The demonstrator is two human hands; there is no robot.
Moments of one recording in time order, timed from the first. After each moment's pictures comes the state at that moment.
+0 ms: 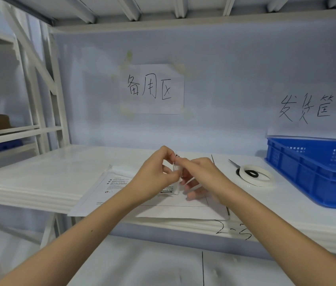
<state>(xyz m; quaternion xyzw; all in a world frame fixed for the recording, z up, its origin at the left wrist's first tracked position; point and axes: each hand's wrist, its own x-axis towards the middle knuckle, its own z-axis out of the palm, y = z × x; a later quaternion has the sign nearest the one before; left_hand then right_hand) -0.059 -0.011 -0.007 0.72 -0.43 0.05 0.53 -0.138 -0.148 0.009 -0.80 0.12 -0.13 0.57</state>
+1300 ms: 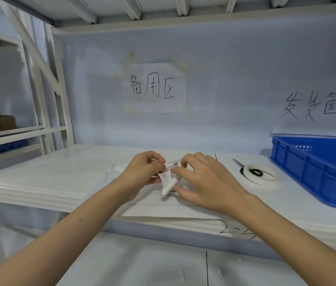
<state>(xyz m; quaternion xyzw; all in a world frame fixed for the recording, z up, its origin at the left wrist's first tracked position) -0.041 0.006 0.001 0.70 -0.27 -0.10 0.66 -0.144 -0.161 -0.011 -0.90 -0.16 -0.38 -0.12</state>
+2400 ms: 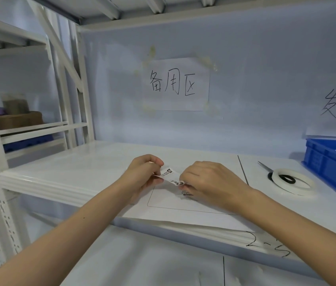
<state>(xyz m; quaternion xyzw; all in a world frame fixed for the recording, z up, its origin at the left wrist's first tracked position) -0.009 0.035 -0.011 0.71 -0.15 -0.10 0.68 -0.091 -0.154 -0.018 -0.87 -0.28 -0.38 -0.13</state>
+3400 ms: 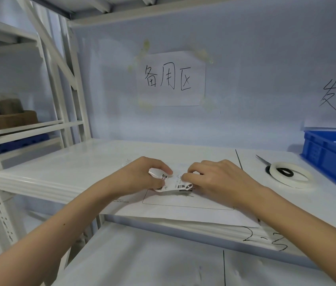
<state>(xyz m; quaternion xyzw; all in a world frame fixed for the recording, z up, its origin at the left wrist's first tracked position) -0.018 0.046 -0.003 0.84 -0.36 -0.07 0.40 -0.102 -0.178 -0.025 -0.88 -0.26 -0.34 -0.19</state>
